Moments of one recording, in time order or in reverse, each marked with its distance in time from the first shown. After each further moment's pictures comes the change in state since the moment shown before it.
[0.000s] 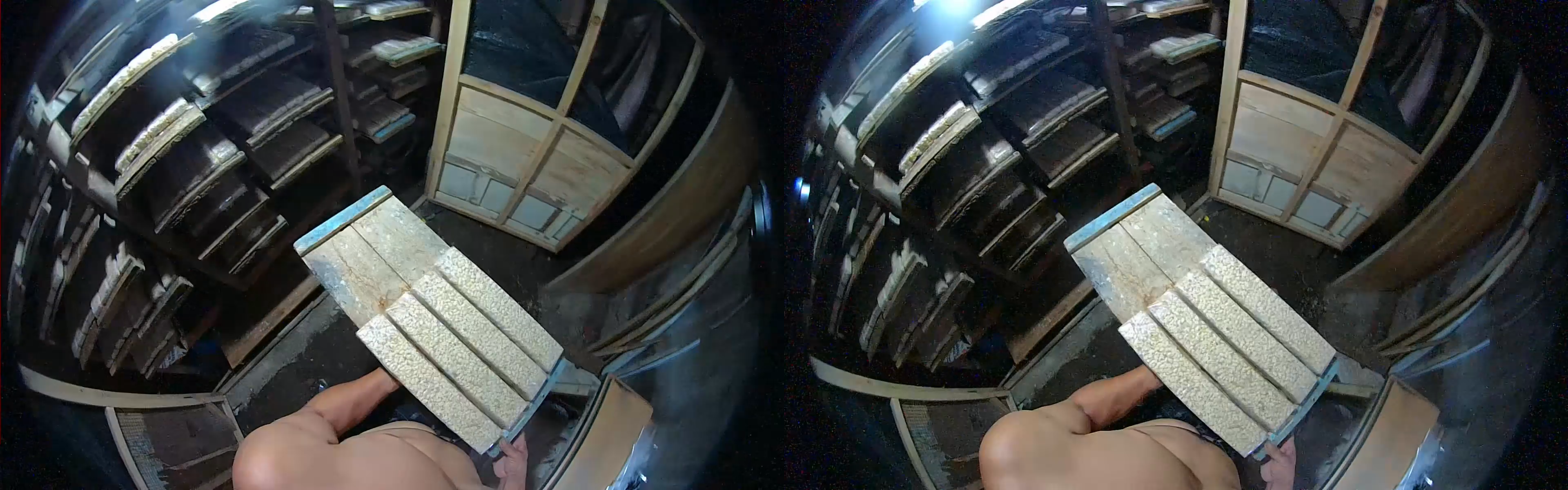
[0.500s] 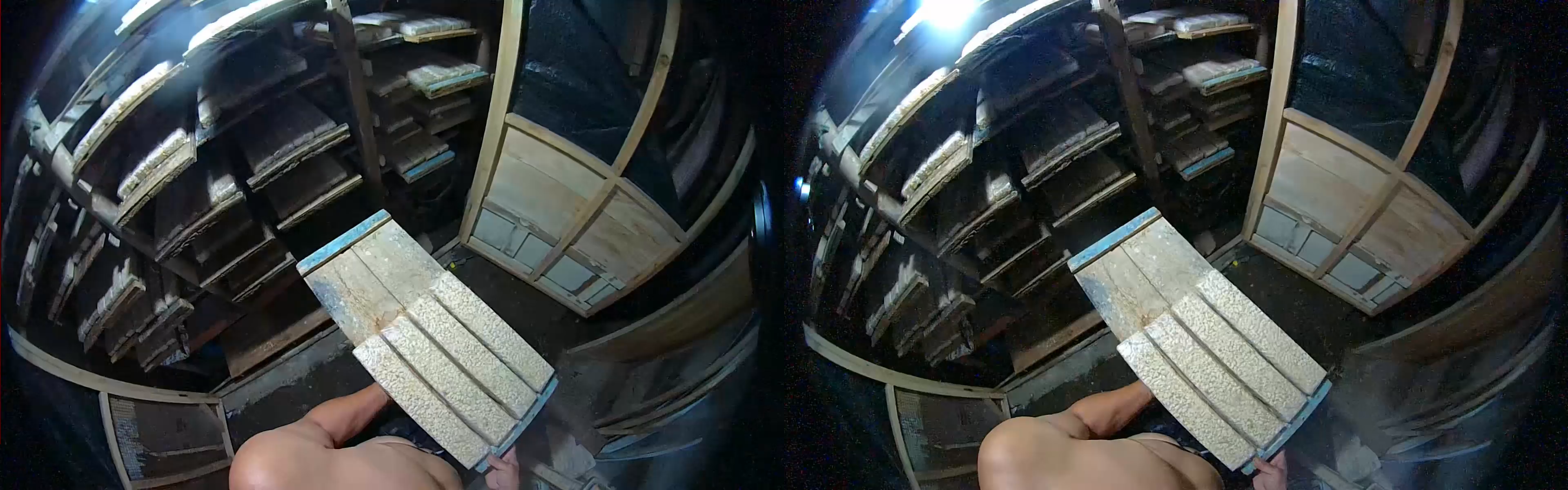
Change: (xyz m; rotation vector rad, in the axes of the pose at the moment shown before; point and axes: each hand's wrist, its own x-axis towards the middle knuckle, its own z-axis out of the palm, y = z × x) left_hand 0.006 0.007 0.008 0.041 0.014 0.025; right_hand 0.009 0.004 -0.004 0.046 -0.070 0.087
